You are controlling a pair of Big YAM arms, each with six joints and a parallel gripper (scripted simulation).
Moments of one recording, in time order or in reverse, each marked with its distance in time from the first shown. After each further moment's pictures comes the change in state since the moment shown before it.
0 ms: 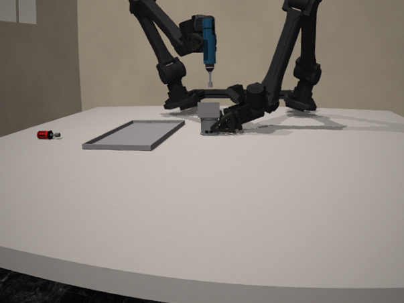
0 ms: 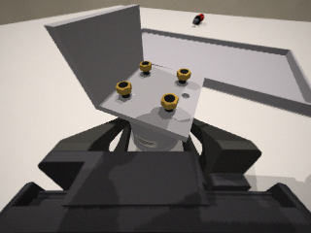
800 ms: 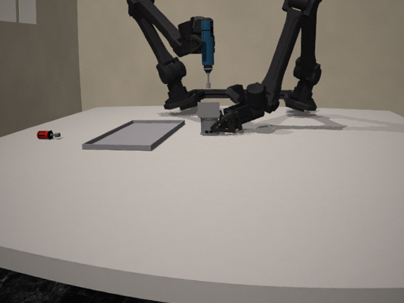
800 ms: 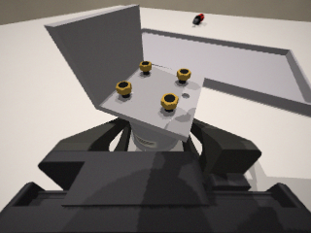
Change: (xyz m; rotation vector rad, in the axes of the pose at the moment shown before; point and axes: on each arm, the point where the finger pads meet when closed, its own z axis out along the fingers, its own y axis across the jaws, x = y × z) left arm 0.000 0.000 0.000 0.000 0.000 0.000; right arm 0.004 0.002 -0.023 -0.003 0.010 -0.003
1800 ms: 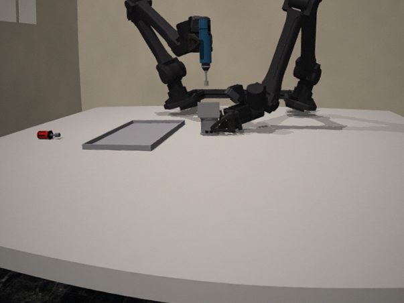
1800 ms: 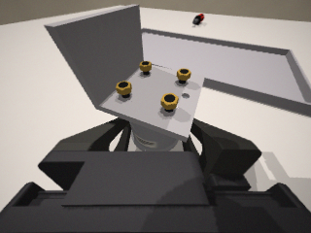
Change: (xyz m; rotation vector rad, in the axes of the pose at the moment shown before) left arm 0.000 0.000 0.000 0.000 0.000 0.000; right arm -0.007 -0.002 -0.022 0.004 -0.016 0.005
